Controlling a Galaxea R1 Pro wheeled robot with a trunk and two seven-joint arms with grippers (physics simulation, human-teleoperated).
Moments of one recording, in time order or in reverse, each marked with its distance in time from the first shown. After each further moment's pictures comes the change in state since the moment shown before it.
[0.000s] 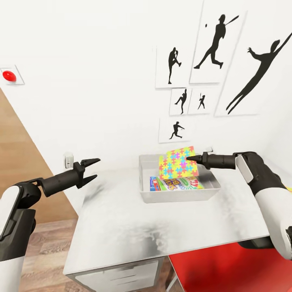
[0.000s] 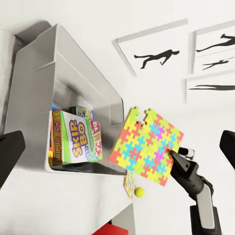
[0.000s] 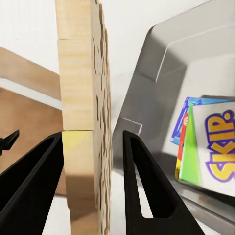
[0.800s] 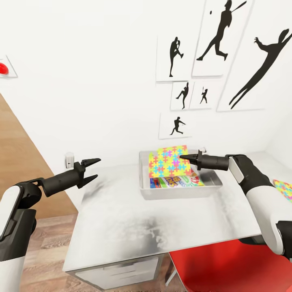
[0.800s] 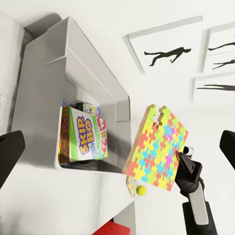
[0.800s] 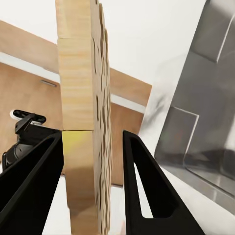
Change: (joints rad) left arm 0.000 -0.003 -0.003 -0.001 0.001 0.000 -0.002; right arm -0.025 0.056 0.000 0.112 0.004 -0.001 0.201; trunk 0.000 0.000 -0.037
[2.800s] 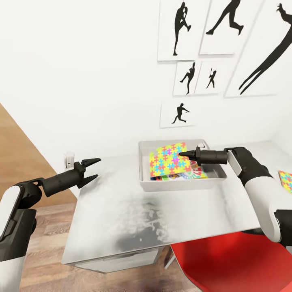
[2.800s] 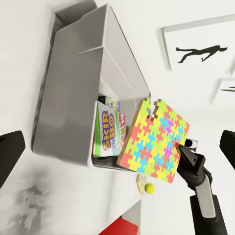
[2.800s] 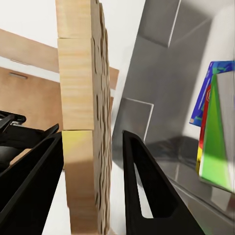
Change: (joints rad) left arm 0.000 0.000 -0.001 -0.001 -0.002 0.000 -0.003; right arm -0.084 0.013 -0.002 0.057 0.126 -0.002 -0.003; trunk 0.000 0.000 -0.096
